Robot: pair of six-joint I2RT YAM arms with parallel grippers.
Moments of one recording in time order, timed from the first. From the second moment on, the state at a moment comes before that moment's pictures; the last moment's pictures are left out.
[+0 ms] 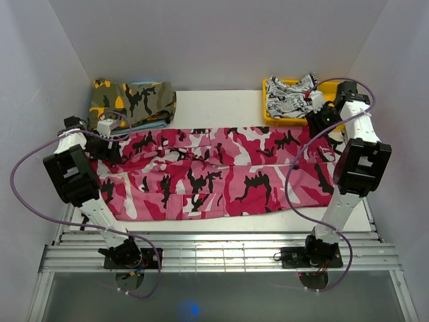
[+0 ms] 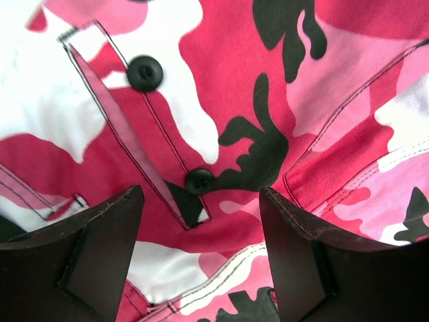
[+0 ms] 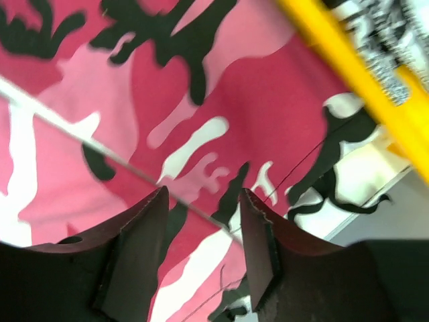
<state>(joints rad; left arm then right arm) 0.47 1.96 1.44 -0.74 0.53 0.79 -0.18 1.97 1.76 -1.00 -0.39 -0.87</state>
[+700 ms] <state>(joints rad) 0.48 1.98 1.40 -0.71 0.56 0.75 -0.17 1.91 1.29 -0.77 -0.30 -0.87</state>
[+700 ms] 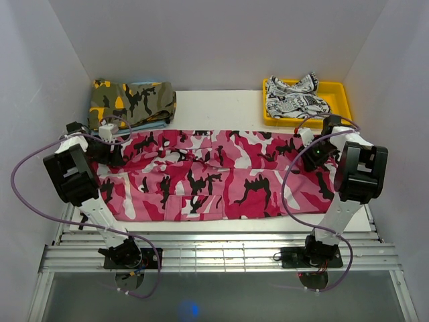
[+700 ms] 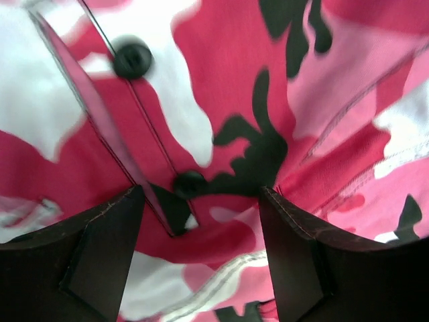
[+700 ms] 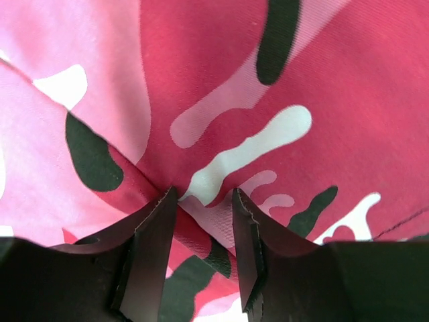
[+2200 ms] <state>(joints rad) 0.61 2.34 2.01 -0.62 0.76 0.44 -0.39 2.38 1.99 -0.78 -0.50 -0.77</state>
